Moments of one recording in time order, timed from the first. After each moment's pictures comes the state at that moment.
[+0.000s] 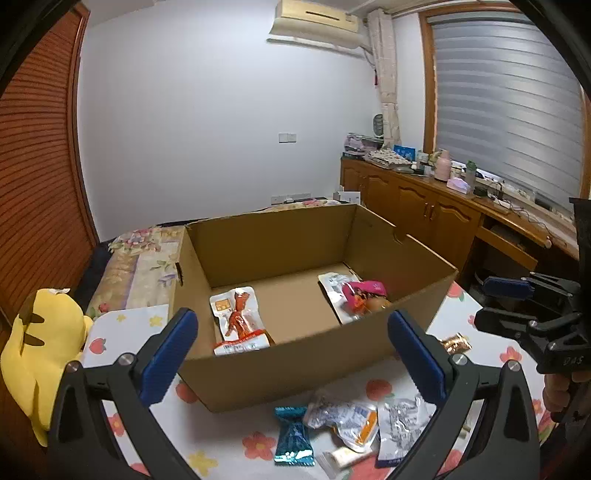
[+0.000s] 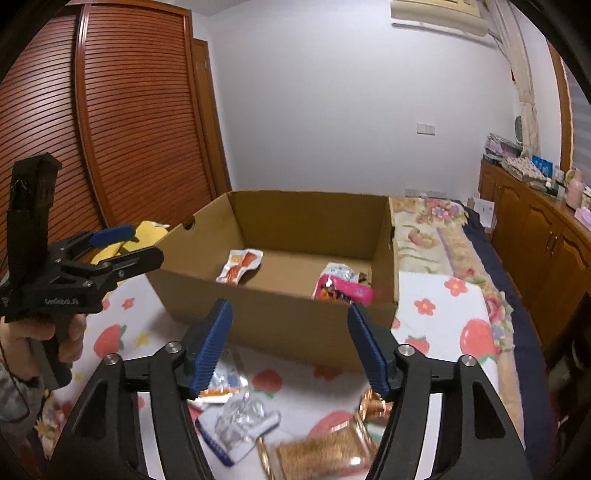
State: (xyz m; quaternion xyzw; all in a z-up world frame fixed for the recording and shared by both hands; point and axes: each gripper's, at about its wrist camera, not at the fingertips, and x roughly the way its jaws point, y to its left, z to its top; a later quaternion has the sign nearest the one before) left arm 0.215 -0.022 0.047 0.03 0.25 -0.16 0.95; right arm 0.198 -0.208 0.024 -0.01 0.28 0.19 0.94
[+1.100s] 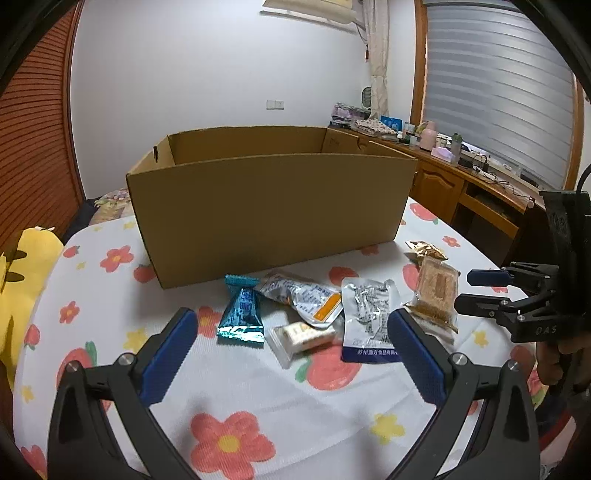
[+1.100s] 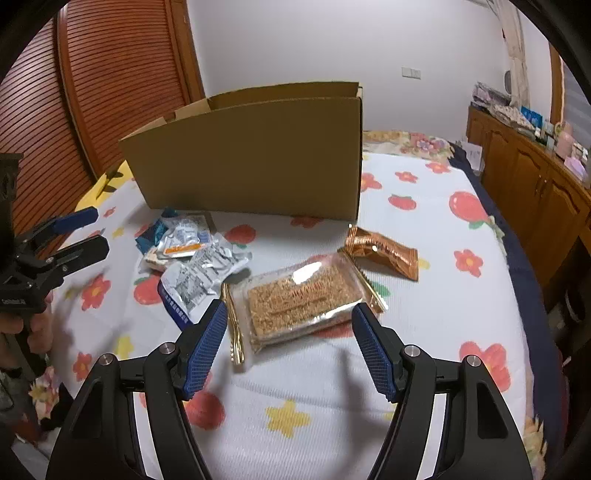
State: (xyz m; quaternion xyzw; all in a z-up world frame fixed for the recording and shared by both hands) left arm 0.137 -0.033 -0.037 0.02 0.30 -0.18 0.94; right arm 0.143 -0.238 -0.072 -0.02 0.38 0.17 0.91
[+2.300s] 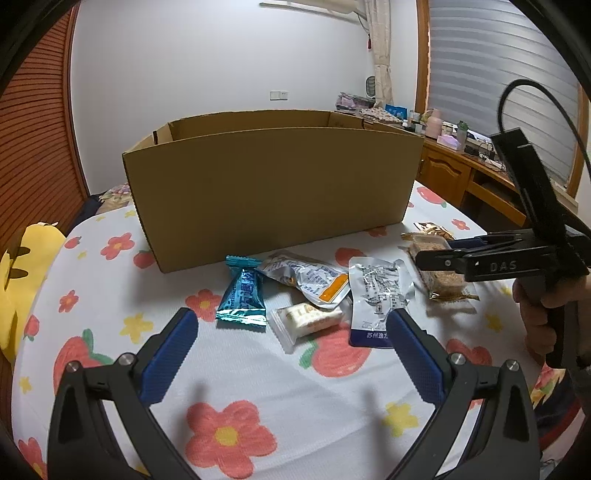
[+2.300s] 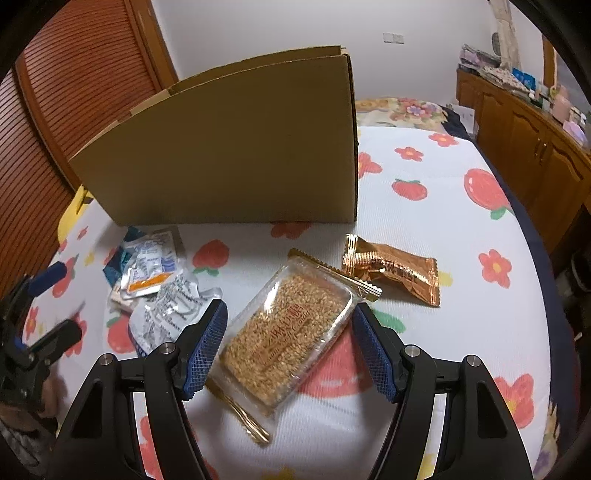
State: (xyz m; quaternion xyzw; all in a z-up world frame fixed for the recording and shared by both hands) left arm 0.137 -0.036 -0.053 0.04 0.32 -0.17 0.93; right arm 0.206 -0.231 -0.087 0.01 0.44 0.13 0.89
